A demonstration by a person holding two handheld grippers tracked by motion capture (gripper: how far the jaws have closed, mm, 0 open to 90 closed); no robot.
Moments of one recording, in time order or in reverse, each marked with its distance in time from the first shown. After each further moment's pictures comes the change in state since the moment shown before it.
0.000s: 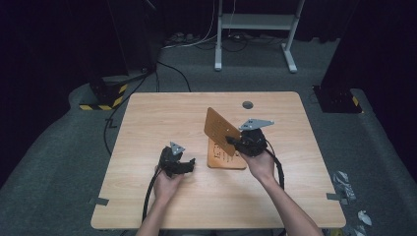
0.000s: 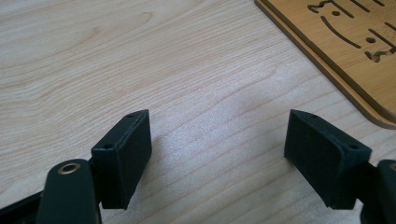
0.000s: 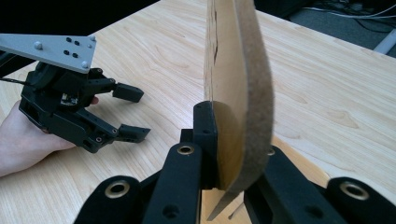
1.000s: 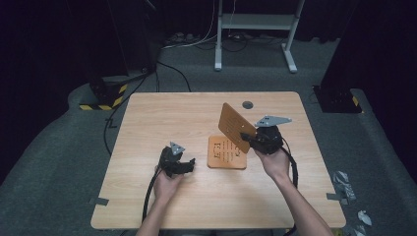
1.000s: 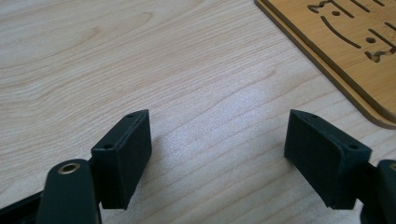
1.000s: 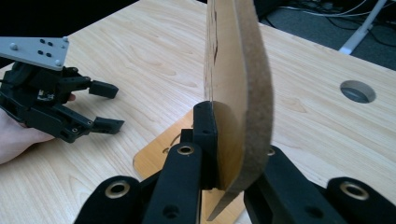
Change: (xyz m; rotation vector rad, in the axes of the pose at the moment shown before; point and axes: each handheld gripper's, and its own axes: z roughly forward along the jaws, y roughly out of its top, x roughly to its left) left arm 0.000 0.000 0.000 0.002 -0.001 0.003; right arm -0.023 -0.002 -0.035 0.004 -0.068 0.016
